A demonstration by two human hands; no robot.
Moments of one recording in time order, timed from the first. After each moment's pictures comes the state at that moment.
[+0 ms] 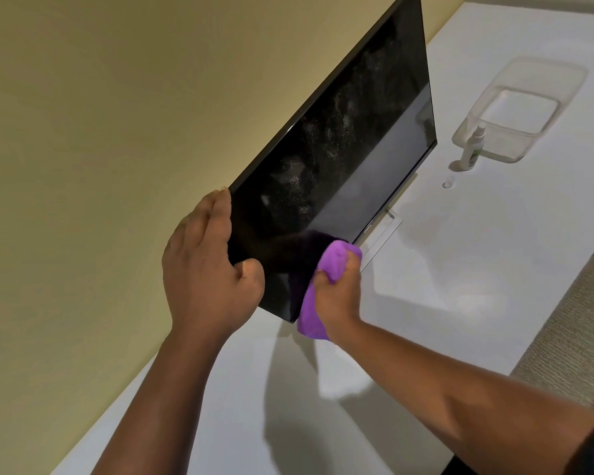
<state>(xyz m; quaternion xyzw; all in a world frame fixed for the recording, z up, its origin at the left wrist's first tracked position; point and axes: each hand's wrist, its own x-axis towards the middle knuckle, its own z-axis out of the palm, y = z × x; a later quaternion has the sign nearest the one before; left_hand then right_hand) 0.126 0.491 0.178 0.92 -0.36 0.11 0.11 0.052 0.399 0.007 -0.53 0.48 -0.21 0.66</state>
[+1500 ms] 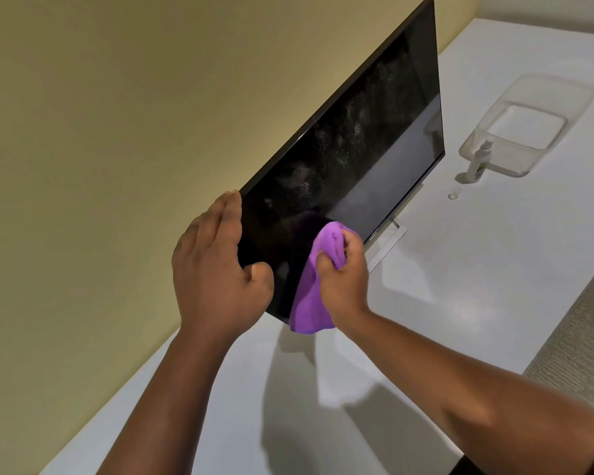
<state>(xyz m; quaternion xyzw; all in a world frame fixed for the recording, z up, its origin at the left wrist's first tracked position) 0.125 0.491 0.178 0.92 -0.36 0.11 0.11 0.058 0.378 0.032 -0.58 0.40 -0.28 0.65</state>
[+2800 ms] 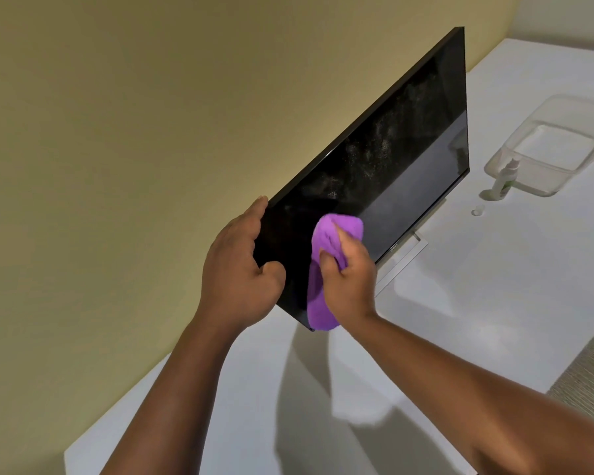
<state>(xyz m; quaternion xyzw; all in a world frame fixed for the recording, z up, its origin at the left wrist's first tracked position) 0.131 0.501 0.200 0.92 -0.31 -0.04 0.25 0.067 0.390 0.061 -0.66 0.31 -0.36 0.58</state>
